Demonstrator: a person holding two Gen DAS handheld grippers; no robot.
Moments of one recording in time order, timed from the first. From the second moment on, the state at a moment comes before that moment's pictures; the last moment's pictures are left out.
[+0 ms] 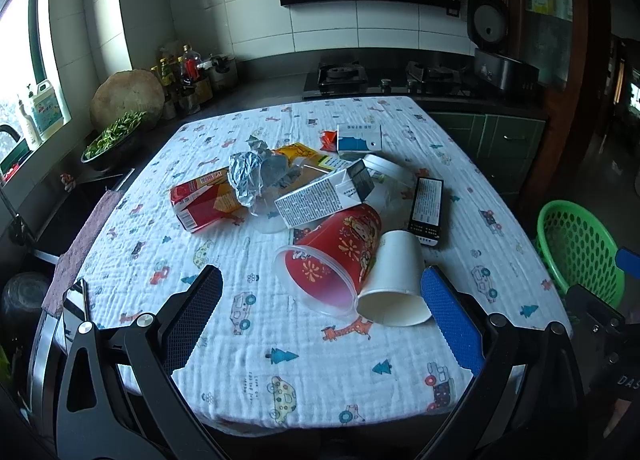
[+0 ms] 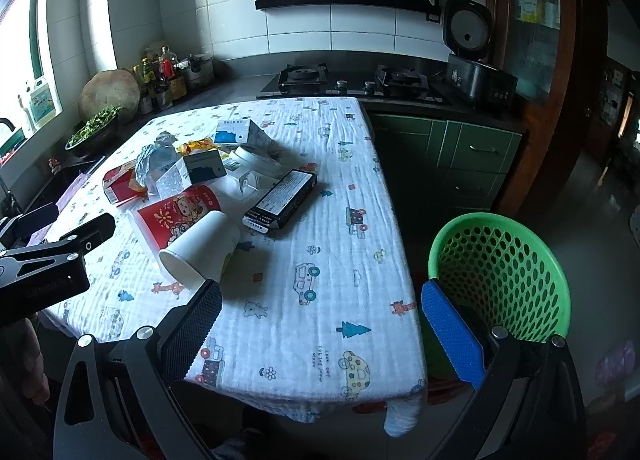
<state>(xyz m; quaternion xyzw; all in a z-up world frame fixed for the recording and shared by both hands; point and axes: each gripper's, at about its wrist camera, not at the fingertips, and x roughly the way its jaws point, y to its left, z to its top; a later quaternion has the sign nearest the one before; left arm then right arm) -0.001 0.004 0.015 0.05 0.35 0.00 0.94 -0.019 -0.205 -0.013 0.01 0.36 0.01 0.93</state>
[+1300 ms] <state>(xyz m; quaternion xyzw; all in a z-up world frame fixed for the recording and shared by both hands) 0.032 0.054 0.006 0.02 0.36 0.03 0.93 0.037 -0.159 -0.025 0.01 0.39 0.07 0.92</state>
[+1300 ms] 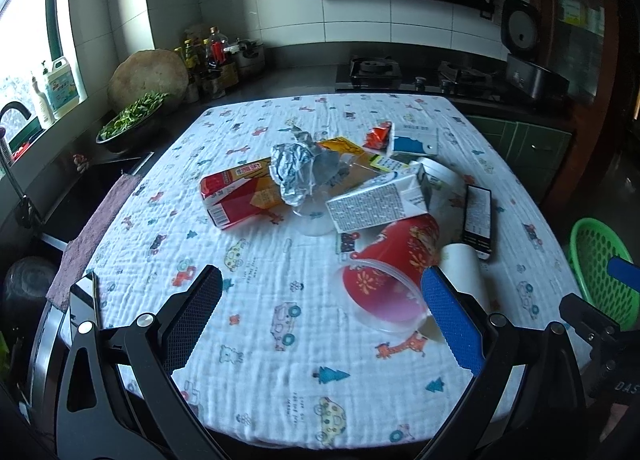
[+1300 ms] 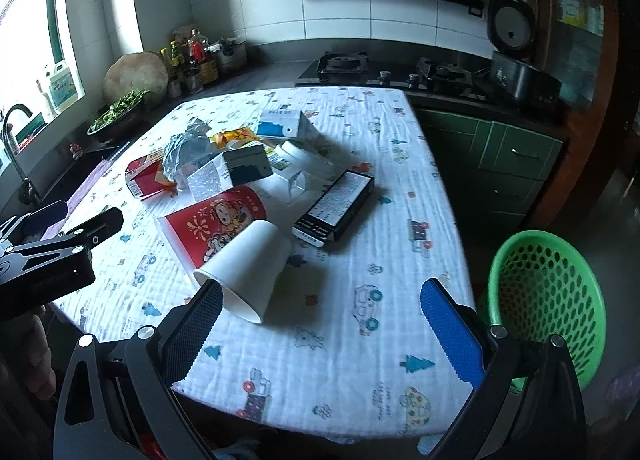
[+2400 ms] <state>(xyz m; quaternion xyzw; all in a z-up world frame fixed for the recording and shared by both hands) 0.112 0.078 -0.007 0.00 0.42 -0.10 0.90 0.148 -0.124 -0.115 0.20 0.57 0.17 0.78</state>
